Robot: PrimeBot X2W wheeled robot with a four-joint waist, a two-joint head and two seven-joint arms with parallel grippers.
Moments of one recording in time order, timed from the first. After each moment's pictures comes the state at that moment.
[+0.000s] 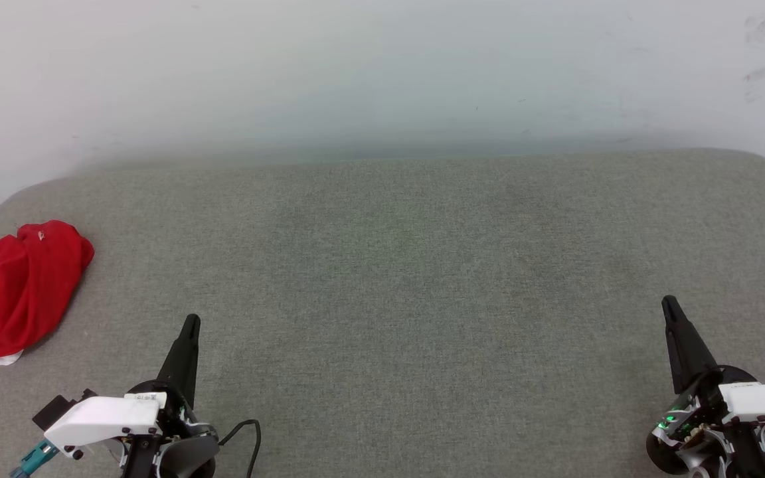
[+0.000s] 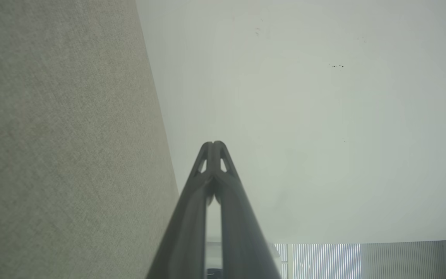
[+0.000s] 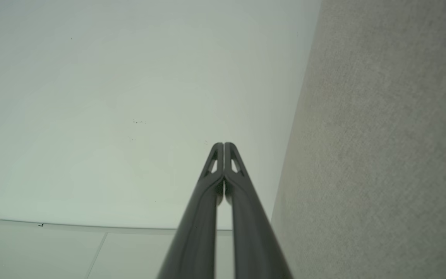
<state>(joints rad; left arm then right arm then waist) -0.11 0.05 0.11 0.25 -1.61 -0.13 0.11 -0.10 -0.05 -0.11 0.25 1.62 0.13 0.11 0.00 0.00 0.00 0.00</state>
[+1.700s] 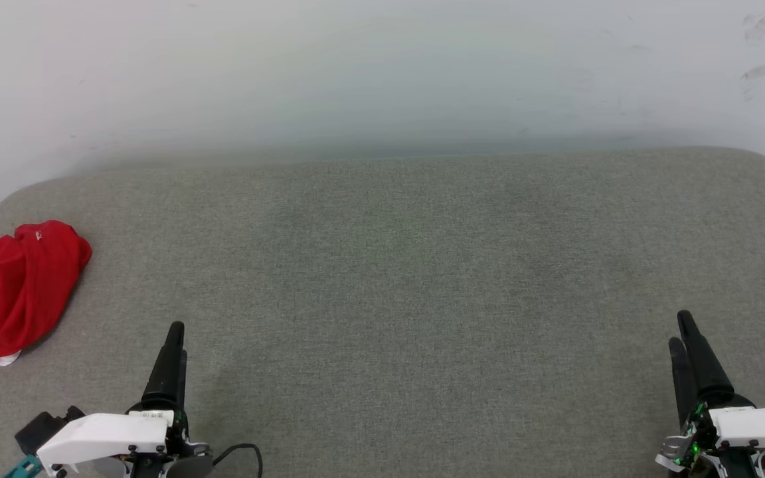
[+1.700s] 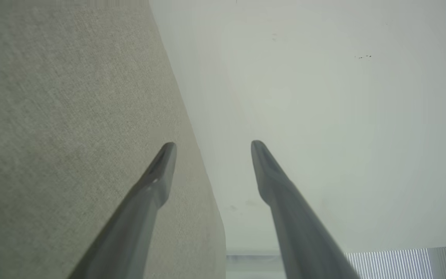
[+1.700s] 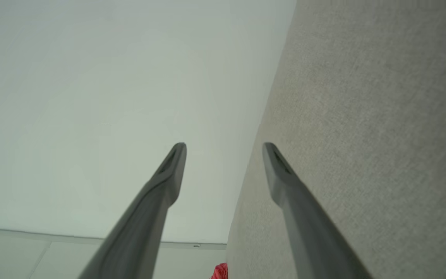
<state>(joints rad) -0.05 0.05 0.12 0.21 -1.43 -0.11 0.03 -0.04 -0.05 -0.12 0.24 1.45 0.13 0.04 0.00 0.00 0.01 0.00</state>
